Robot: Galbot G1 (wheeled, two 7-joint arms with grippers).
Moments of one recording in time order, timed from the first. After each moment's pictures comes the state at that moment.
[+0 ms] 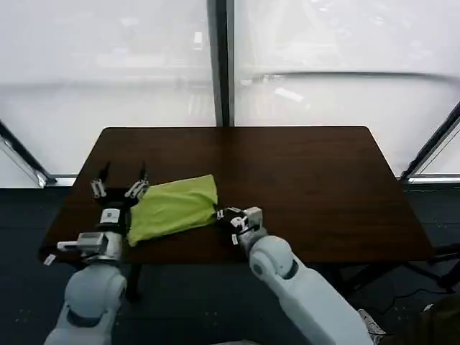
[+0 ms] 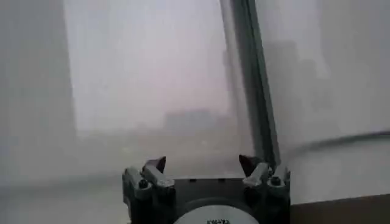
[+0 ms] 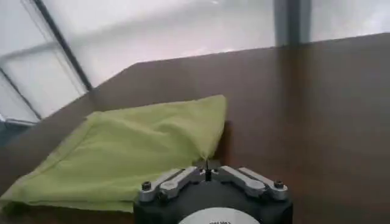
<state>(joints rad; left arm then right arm) 1.45 -1.28 -0.57 -2.15 -0.13 0.07 -0.17 -0.92 1.32 -0.20 1.72 0.69 -0.44 0.26</state>
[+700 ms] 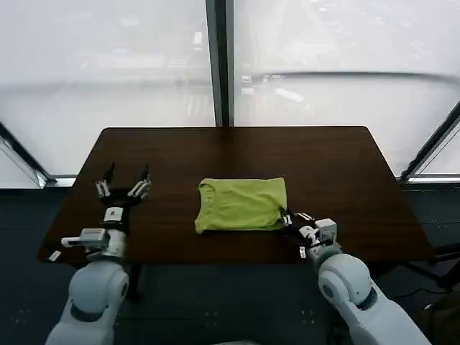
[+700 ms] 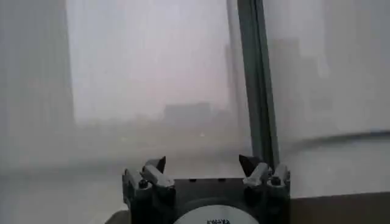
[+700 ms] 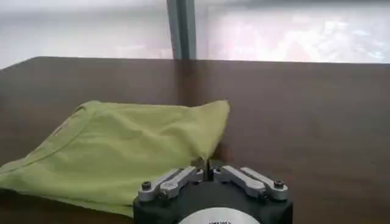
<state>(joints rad) 1.43 -1.28 -0.56 -2.11 -0.19 0.08 -0.17 -1.24 1.03 0.19 2.04 0.63 -0.53 0.31</state>
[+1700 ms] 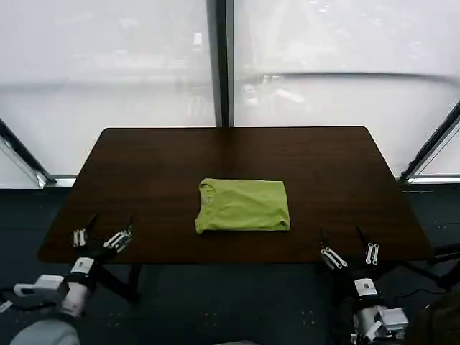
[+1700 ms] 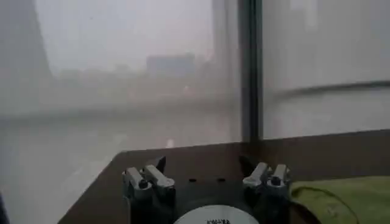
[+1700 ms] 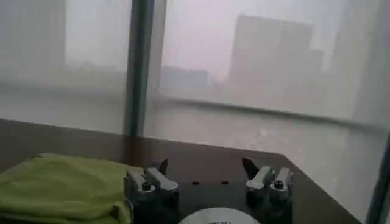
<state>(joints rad) 1.83 -1.07 -0.73 -2.30 -0.46 0.15 -0.18 -1.81 1.13 0.58 2.18 0.23 0.15 0.19</state>
